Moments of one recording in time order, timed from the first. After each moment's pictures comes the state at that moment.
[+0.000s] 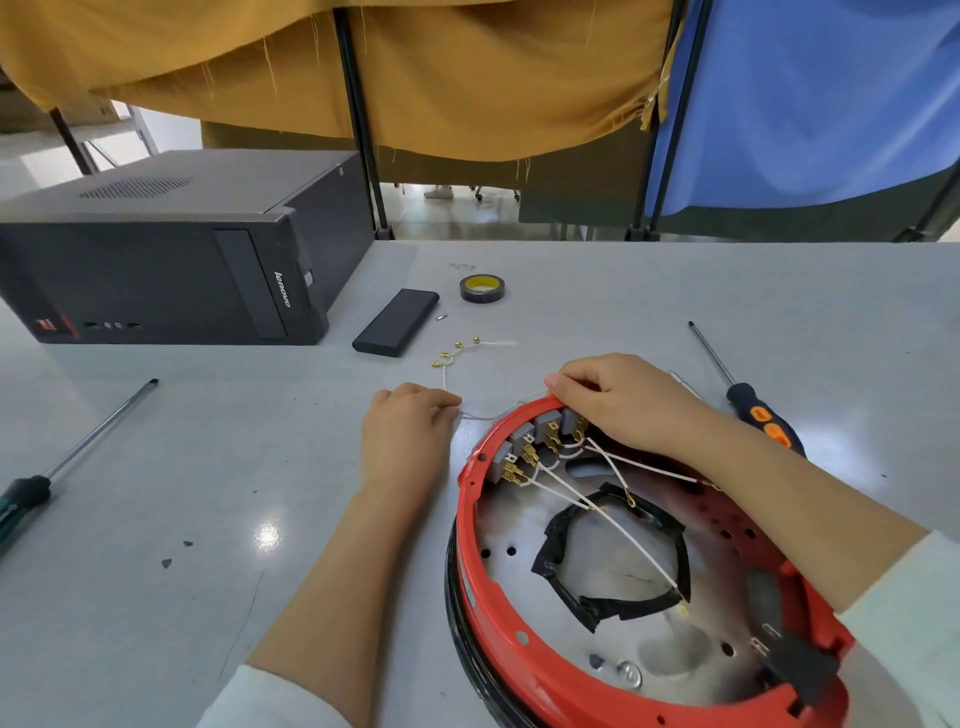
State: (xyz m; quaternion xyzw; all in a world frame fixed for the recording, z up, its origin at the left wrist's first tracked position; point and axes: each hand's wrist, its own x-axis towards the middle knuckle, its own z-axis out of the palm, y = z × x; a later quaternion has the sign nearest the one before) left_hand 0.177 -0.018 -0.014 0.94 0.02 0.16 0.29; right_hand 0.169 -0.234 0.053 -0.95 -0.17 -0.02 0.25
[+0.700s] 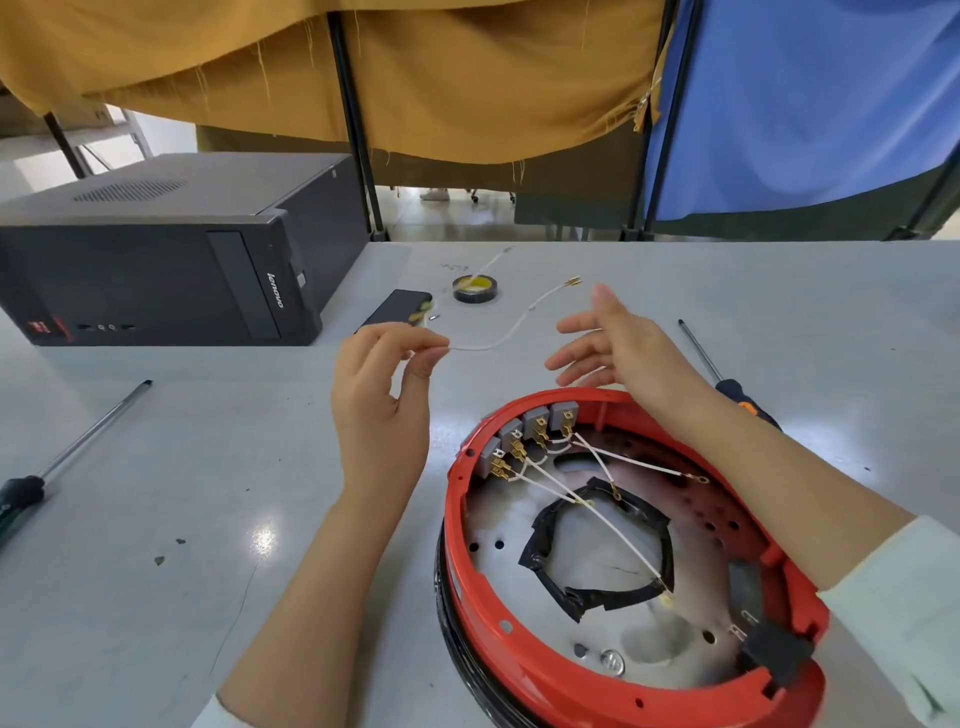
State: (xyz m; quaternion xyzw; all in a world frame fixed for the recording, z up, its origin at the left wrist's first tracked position) left_hand 0.143 -0.026 0.028 0.76 -0.13 0.46 0.44; right_hand 0.177 -0.239 0.062 -0.81 -0.06 -0.02 0.59
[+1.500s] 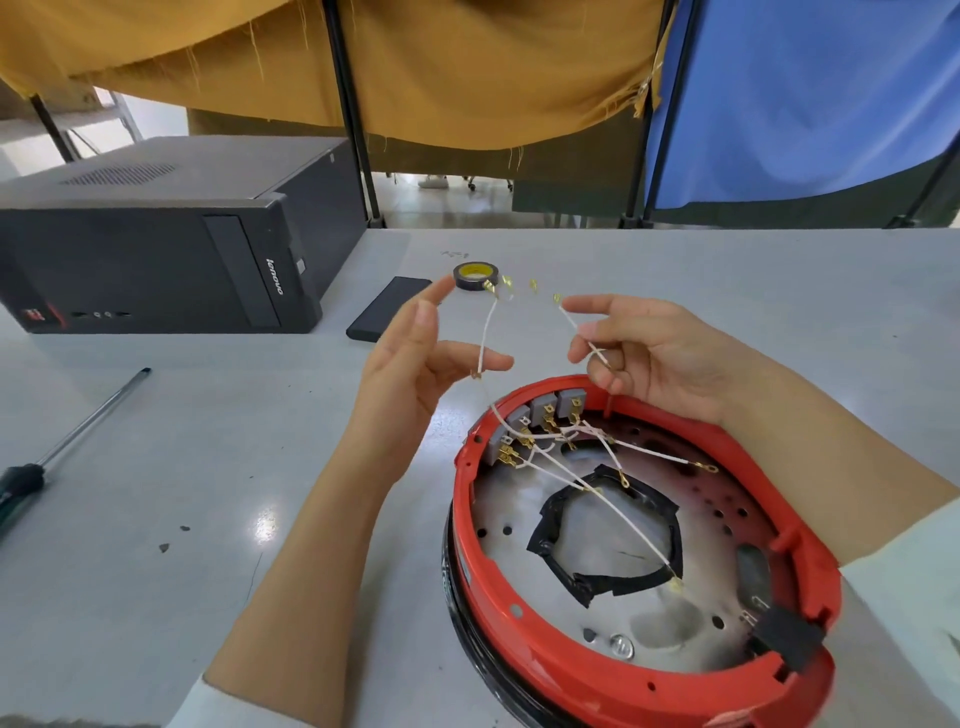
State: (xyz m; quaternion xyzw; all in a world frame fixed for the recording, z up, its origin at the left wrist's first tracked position) left_hand 0.138 -0.026 0.048 0.62 -0.17 0.04 0.76; right_hand 0.162 -0.252 0.082 -0.64 -0.09 0.18 0.74
